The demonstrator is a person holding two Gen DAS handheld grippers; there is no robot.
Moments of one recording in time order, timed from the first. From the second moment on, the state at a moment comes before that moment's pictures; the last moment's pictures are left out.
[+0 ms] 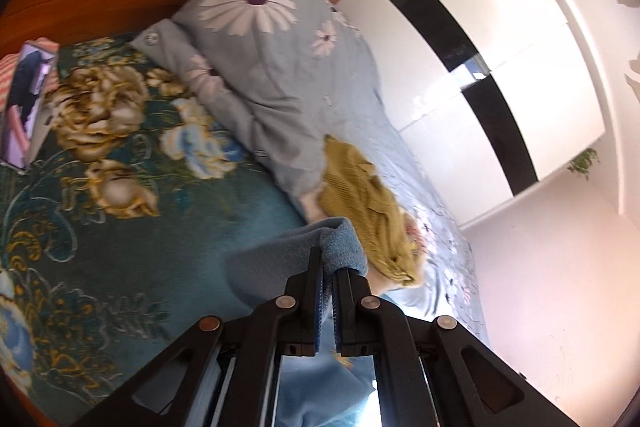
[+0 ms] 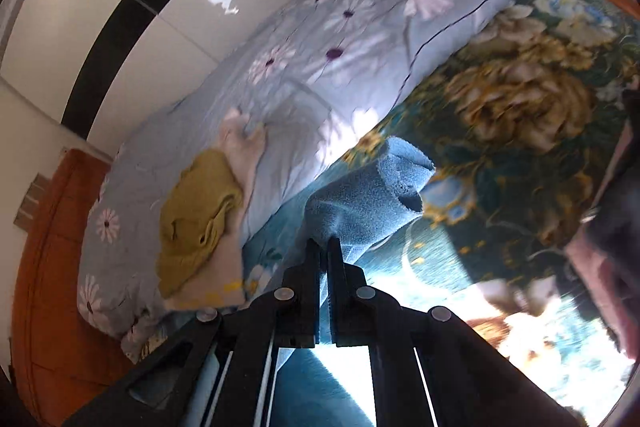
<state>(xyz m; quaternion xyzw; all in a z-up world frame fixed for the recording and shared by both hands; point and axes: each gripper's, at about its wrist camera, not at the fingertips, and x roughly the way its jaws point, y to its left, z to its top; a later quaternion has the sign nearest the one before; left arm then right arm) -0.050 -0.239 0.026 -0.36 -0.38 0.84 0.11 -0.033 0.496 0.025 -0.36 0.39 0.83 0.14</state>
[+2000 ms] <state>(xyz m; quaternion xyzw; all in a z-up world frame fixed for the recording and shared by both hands) -0.139 -0.032 -0.200 -0.68 0.03 0.69 0.24 -0.084 0.270 -0.131 -0.64 0.03 0.76 -0.12</state>
